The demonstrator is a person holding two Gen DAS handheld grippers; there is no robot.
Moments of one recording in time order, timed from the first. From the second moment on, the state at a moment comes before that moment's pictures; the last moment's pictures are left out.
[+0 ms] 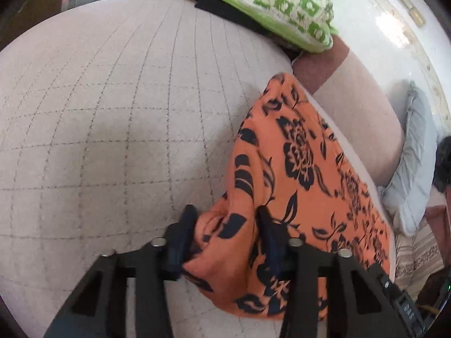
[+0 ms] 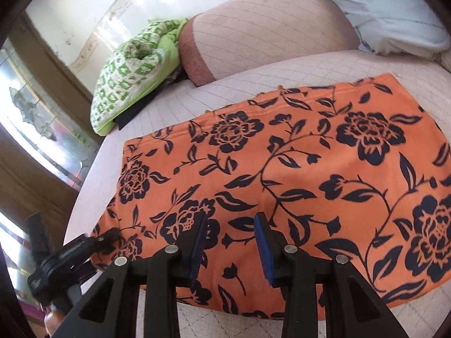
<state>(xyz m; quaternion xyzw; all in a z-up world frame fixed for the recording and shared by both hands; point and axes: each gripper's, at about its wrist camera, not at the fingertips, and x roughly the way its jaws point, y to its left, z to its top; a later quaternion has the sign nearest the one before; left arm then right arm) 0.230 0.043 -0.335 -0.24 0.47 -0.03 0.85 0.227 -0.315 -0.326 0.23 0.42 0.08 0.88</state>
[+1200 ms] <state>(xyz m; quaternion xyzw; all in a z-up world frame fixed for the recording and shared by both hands) 0.158 -0.355 -0.290 0.01 0.47 -0.29 0.83 0.125 -0.561 -0.298 0.42 0.32 -0.12 0.84</state>
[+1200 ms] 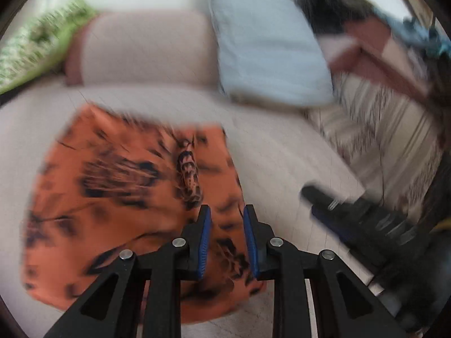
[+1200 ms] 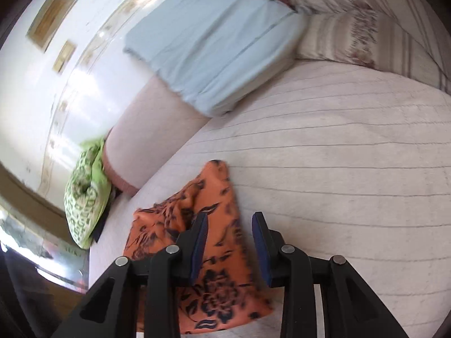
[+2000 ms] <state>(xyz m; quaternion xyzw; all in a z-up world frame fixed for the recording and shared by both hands) 0.218 -0.158 -0.301 0.01 0.46 -0.20 0.87 0.193 -0.508 -0.351 0.50 0.38 0.02 0.78</state>
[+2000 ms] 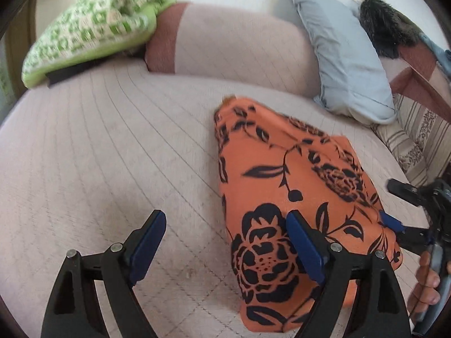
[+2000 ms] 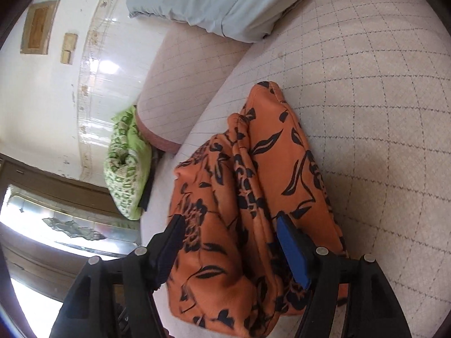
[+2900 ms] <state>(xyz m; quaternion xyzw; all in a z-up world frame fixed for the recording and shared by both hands) 0.196 -0.190 -0.319 0.08 0.49 -0.27 0.83 0.217 -0.460 -0.312 0.28 0.36 -0.09 0.89</state>
